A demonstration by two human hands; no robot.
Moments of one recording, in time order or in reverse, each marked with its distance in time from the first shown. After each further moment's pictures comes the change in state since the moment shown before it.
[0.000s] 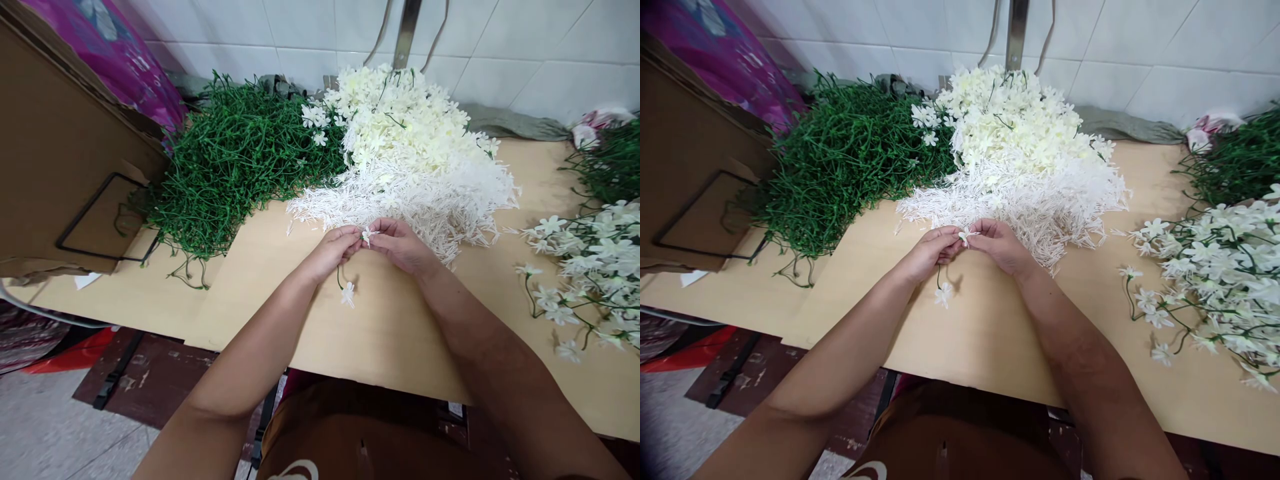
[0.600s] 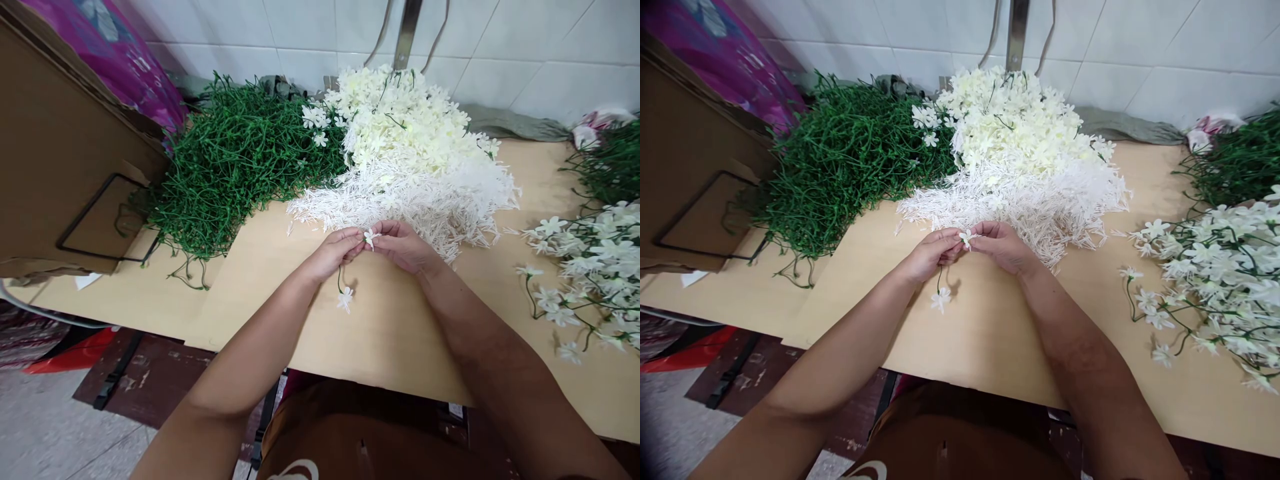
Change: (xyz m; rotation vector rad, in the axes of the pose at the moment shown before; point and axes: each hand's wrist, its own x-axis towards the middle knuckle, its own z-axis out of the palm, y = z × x) left_hand 0.003 -0.005 -0.002 -0.042 -0.098 0.045; right_hand -0.002 -0.003 -0.006 0.062 -0.051 0.059
